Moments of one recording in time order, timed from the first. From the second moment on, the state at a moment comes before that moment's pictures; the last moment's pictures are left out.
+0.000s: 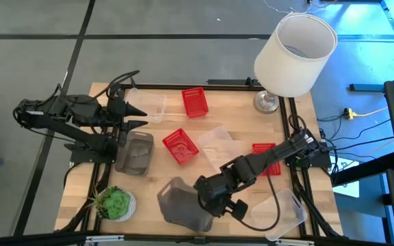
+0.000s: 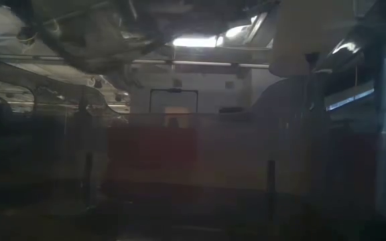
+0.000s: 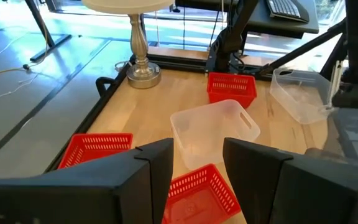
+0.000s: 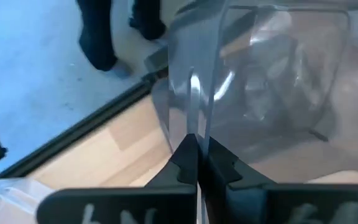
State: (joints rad) left arm -0.19 0.79 1.19 -0.73 -0.40 -0.15; right arm 0.47 2.02 2.04 -1.09 -0.29 -0.45
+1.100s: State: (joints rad) left arm -0.19 0.79 1.19 -0.73 -0.40 -0.15; right arm 0.39 2.02 1.89 -1.09 -0.17 -0.64
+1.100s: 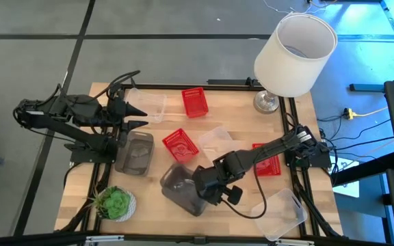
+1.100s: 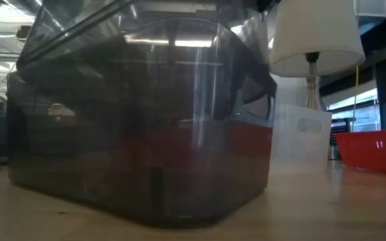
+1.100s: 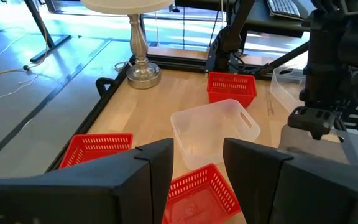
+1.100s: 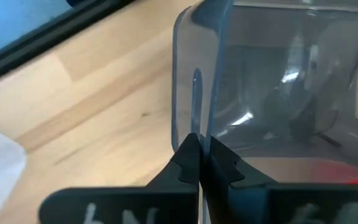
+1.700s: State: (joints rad) left arm -0.19 0.79 1.19 -0.73 -0.40 -0.15; right arm 0.39 2.02 1.79 -1.07 -0.07 -0.63
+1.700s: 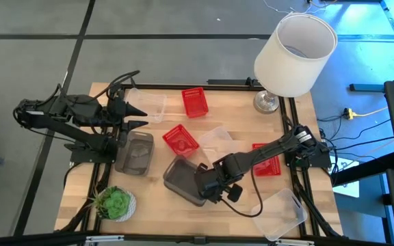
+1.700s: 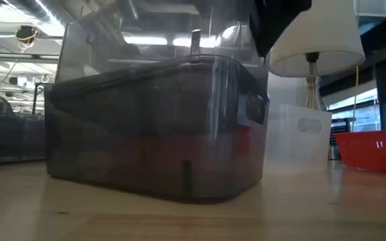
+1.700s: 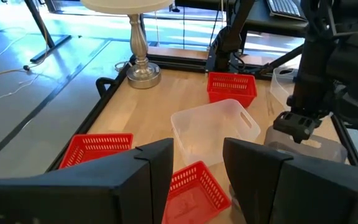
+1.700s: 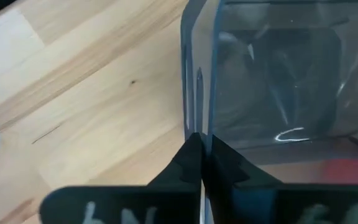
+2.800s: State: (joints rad) left arm -0.19 0.79 1.19 -0.72 -0.35 -0.21; right arm 0.39 2.01 2.02 -1.10 -0.05 -0.20
